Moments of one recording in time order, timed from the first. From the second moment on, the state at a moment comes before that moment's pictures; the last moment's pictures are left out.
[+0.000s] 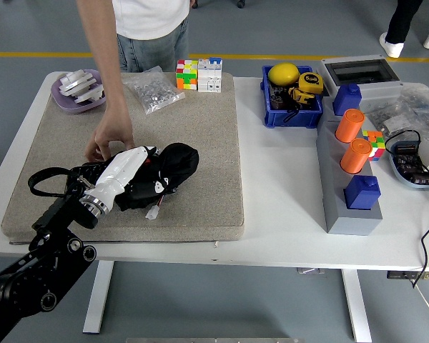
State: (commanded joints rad) left arm -0.28 0.16 -1.08 -1.13 1.97 0.18 -0.12; right arm -0.06 -0.12 1.29 0.18 -0.28 -0.24 -0.02
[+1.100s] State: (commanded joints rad) left arm -0.13 0.24 -1.42 -1.12 2.03 0.16 -0.13; right arm -0.06 -0.12 1.31 0.18 -0.29 -0.25 -0.02
